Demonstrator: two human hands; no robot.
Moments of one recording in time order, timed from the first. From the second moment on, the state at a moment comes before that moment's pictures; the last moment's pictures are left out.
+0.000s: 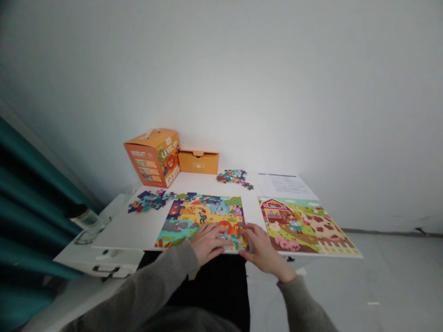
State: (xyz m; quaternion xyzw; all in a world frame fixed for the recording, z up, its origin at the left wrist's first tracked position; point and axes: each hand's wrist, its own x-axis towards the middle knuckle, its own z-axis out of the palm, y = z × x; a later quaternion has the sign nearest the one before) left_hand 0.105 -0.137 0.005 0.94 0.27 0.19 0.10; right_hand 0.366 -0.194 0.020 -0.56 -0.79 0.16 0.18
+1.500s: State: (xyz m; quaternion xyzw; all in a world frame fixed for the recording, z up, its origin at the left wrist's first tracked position) left_hand 0.119 -0.134 0.004 0.94 0.26 0.19 0.09; right_hand 0.386 -0.192 0.023 -0.53 -0.79 0.22 0.23
